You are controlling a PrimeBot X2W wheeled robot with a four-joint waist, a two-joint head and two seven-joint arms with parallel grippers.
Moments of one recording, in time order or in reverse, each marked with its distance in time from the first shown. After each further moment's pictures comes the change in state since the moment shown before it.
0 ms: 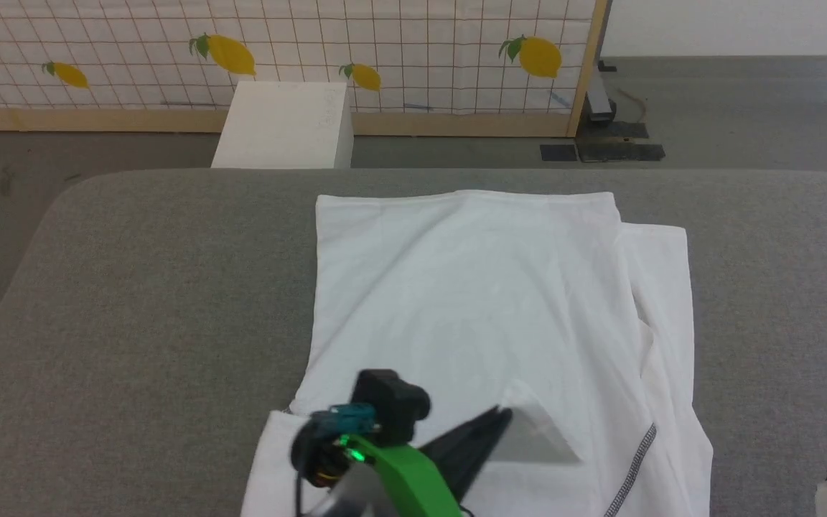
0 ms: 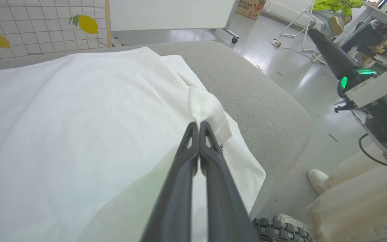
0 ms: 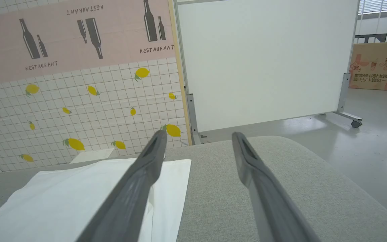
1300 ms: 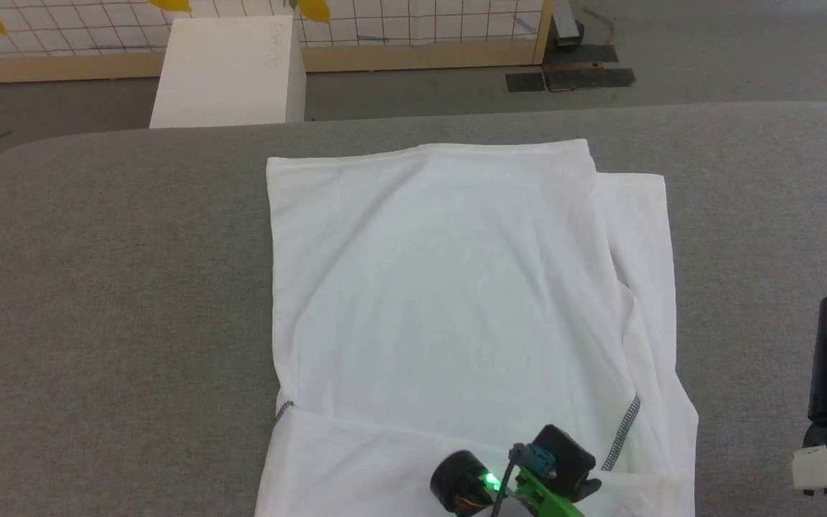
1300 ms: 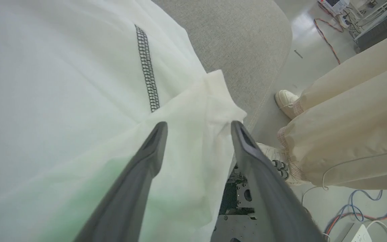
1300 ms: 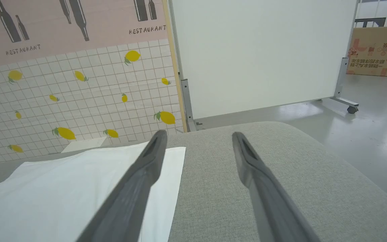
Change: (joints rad) left arm -0.420 -0.168 -0.665 0.721 -0.279 0.061 -0.332; right arm -0.080 0.000 0.045 0.032 -0.005 0.000 -0.003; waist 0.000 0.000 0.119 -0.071
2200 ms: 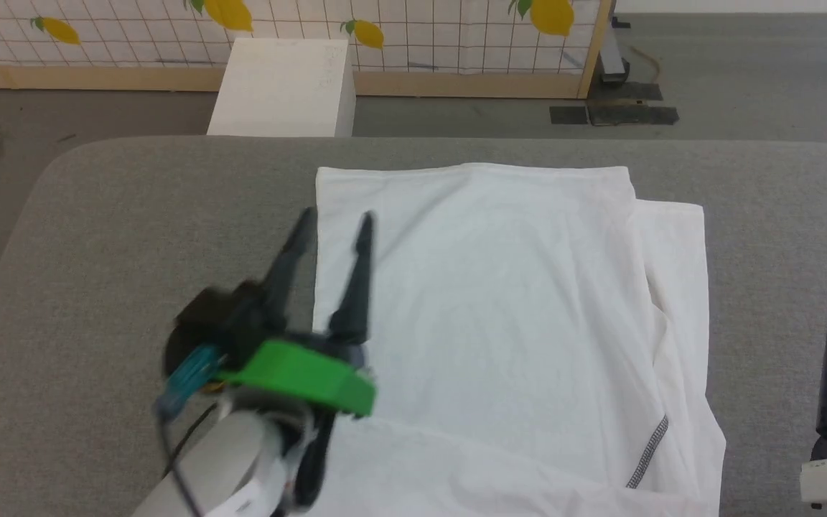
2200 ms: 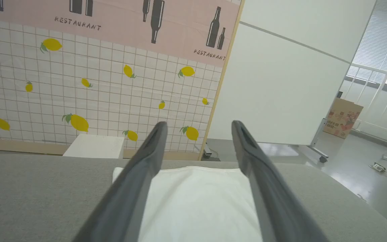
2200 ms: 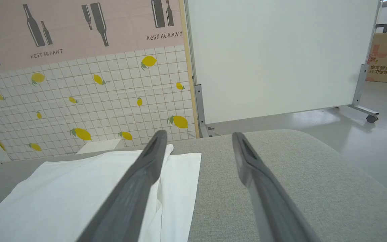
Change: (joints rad) left arm 0.124 0.286 0.627 -0.484 0.163 0.294 -0.366; right arm 0.030 0.000 -0.017 -0.011 -0.001 0.000 0.003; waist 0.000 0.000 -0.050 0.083
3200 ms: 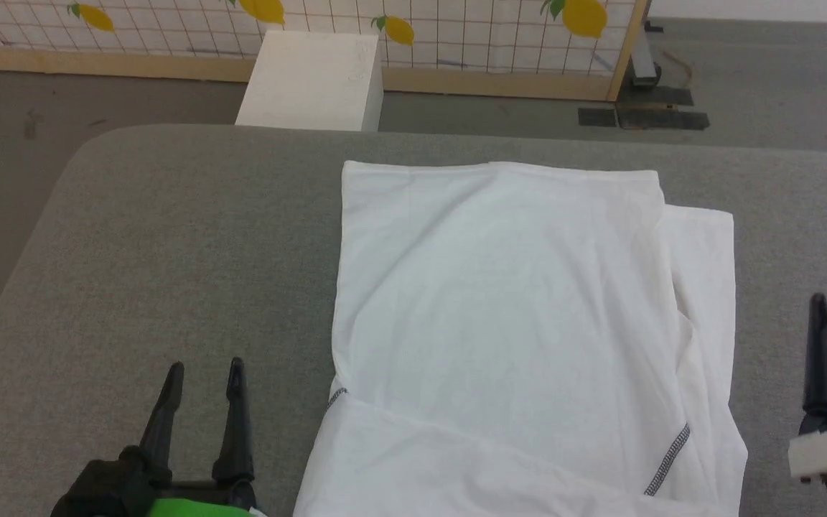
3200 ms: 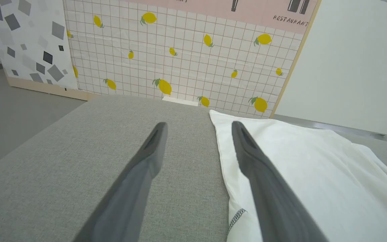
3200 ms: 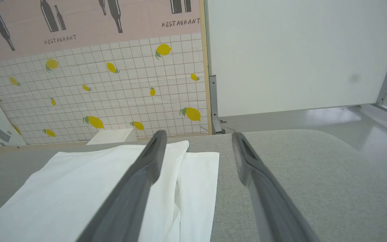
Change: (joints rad) left arm 0.546 -0.074 0.434 -0.115 0.271 -0.171 0.000; right arm -0.038 0.000 0.017 0.025 -0.008 0.000 0.058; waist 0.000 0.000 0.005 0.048
